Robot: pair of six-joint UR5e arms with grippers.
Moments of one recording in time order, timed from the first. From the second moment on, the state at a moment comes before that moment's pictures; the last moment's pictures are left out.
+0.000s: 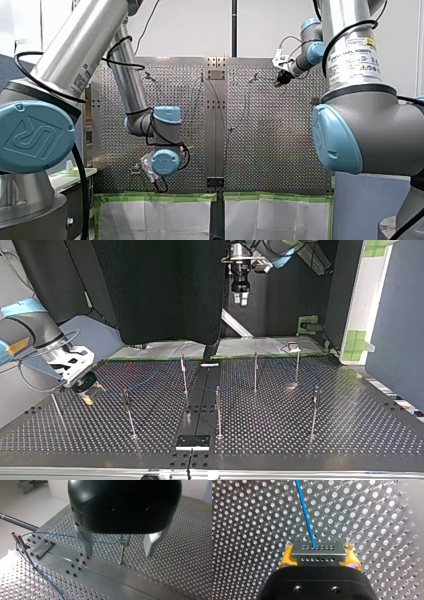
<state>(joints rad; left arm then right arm) -0.67 -2.03 -2.35 -1.89 -2.25 -1.99 1.71 -1.19 1.24 0.21 1.07 1.84</state>
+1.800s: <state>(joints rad) -0.67 -2.03 -2.36 -1.89 -2.25 -1.99 1.71 -1.19 1.24 0.21 1.07 1.84</state>
